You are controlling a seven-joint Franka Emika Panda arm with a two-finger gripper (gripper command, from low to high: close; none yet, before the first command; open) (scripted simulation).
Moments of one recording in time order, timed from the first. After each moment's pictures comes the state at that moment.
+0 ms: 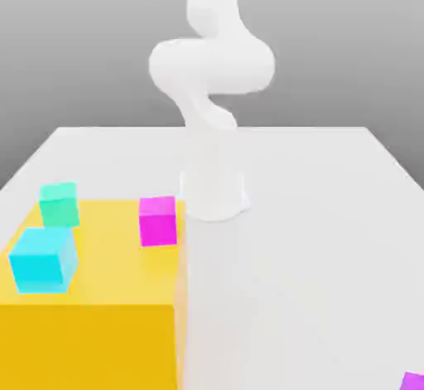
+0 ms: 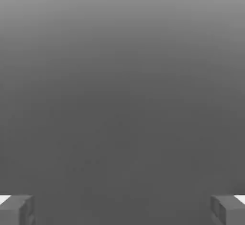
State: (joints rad) arm 0.03 -0.71 0.00 -2.28 0.00 2.32 0.74
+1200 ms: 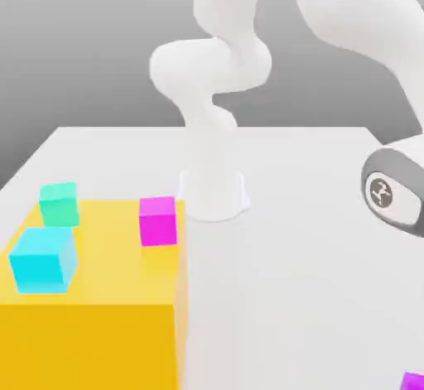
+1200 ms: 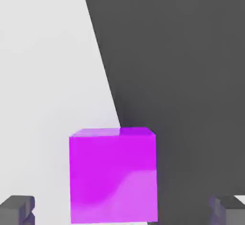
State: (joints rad) arm 0.36 0.61 0.11 -1.99 -0.12 2.59 0.01
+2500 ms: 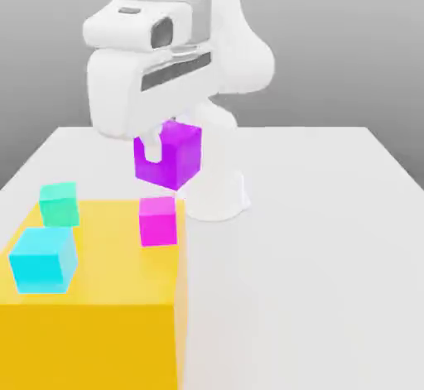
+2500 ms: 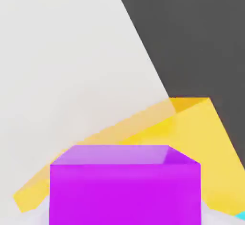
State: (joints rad) arm 0.02 -0.37 -0.16 -2.42 -0.07 2.06 -0.41
